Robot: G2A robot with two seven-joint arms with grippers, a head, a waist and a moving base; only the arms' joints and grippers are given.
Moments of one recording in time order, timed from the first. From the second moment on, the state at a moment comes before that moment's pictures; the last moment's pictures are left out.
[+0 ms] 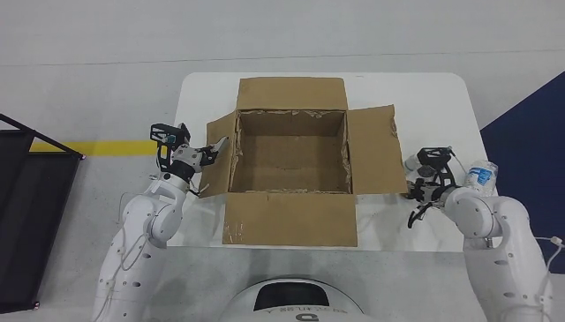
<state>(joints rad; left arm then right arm) 1.61 -1.28 -1.48 -1.67 1.21 -0.24 -0.04 -1.71 -1.13 1.74 -1.84 -1.01 -0.09 1.09</state>
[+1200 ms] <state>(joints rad) 1.61 -1.28 -1.48 -1.67 1.21 -0.24 -0.04 -1.95 -1.14 2.02 -2.15 -0.67 -0.11 0.77</state>
